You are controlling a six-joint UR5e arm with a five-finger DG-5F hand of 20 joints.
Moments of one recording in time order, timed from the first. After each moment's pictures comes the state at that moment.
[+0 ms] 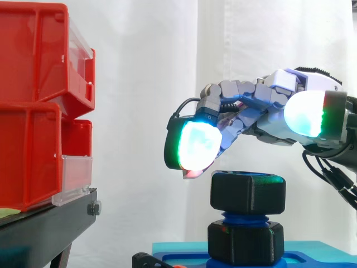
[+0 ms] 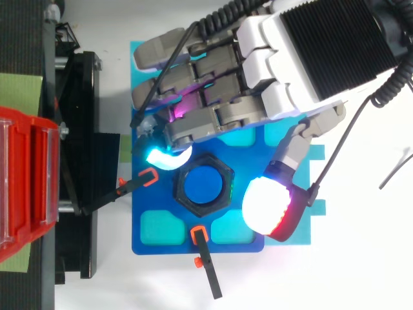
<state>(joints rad) -0.07 -2.33 -1.20 -2.41 -2.15 -1.27</state>
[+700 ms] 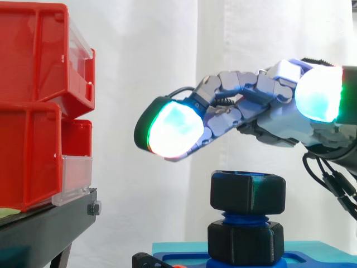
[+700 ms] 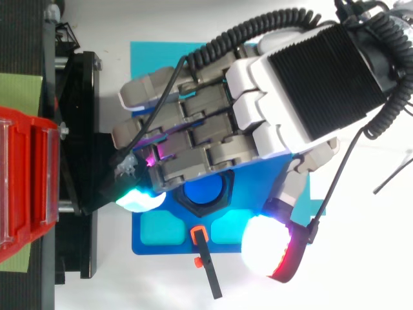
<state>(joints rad) -0.03 -2.33 -1.21 -2.38 -2.13 -1.23</state>
